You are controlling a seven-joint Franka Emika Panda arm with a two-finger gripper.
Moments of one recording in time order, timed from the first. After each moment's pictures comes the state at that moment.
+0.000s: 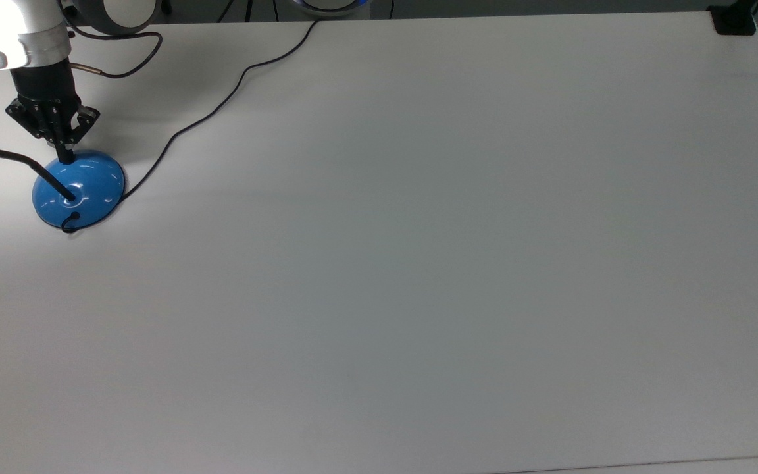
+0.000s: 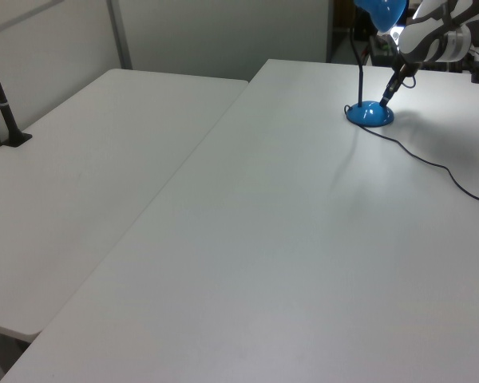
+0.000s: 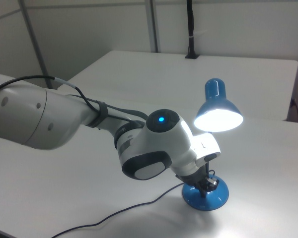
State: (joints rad) arm -0.43 0.28 -0.16 -2.06 0.31 2.70 -0.78
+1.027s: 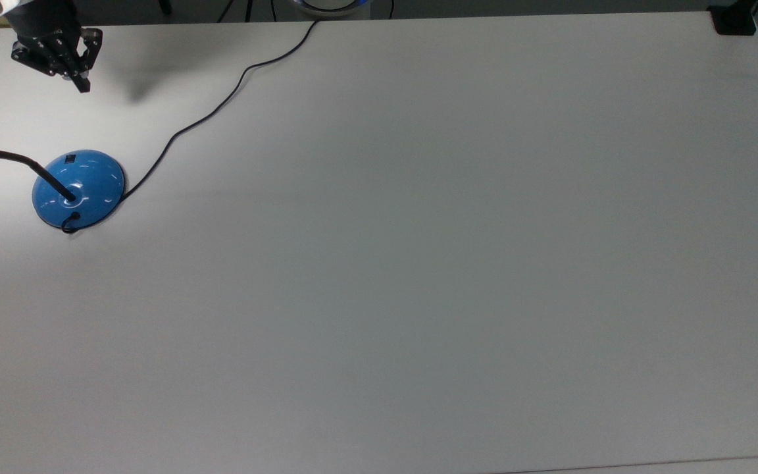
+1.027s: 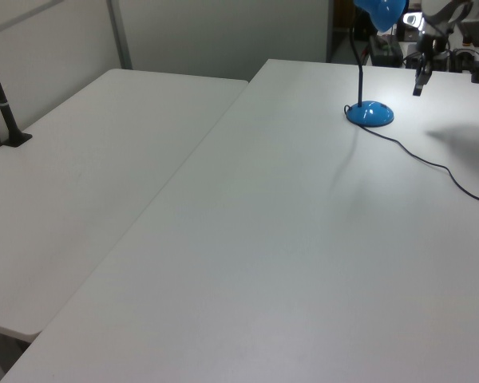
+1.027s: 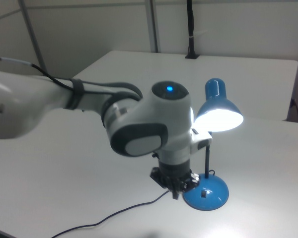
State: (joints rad) arm -0.45 0.09 -0.21 -2.03 0.16 2.14 -0.97
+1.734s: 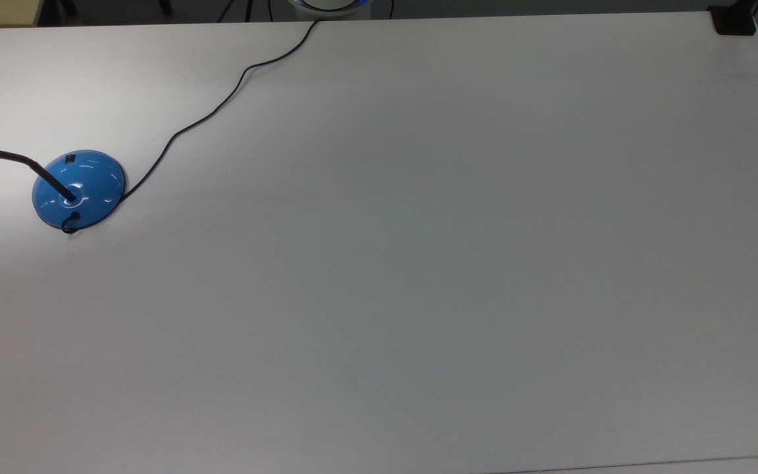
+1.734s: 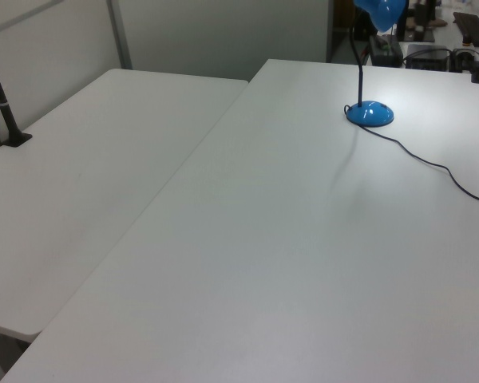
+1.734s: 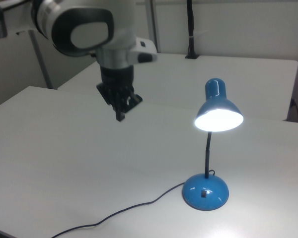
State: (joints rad) arm -0.23 -0.11 -0.19 -1.74 0.16 1.62 -0.32
